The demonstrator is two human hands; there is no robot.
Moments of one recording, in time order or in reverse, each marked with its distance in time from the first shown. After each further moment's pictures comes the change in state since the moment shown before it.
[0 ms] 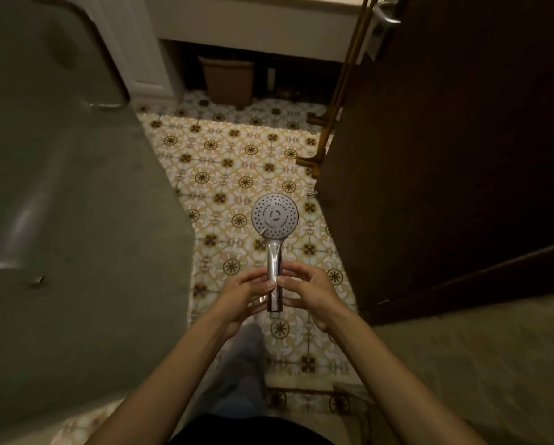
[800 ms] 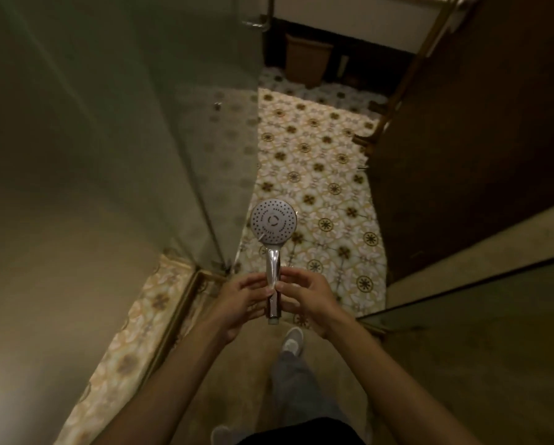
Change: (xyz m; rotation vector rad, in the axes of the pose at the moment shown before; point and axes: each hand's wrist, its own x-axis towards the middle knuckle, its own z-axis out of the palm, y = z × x) left_hand -0.336 -0.252 -0.117 -0.109 0.189 0.073; right_hand -0.291 0.245 0.124 -0.125 -0.194 0.033
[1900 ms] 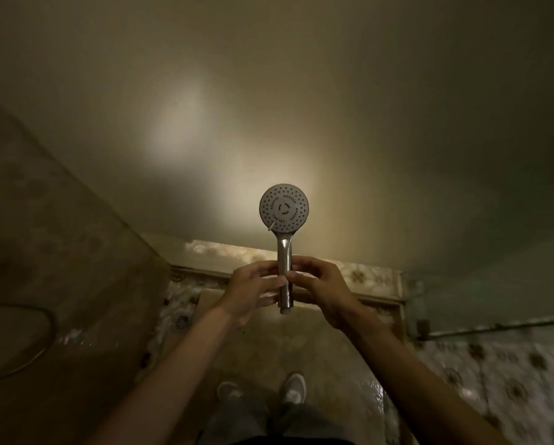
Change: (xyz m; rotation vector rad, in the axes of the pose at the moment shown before) left_hand -0.353 -0.222 -0.197 -0.715 1.057 0.410; right_hand -0.178 0.171 0.346 -0.812 -1.199 0.088
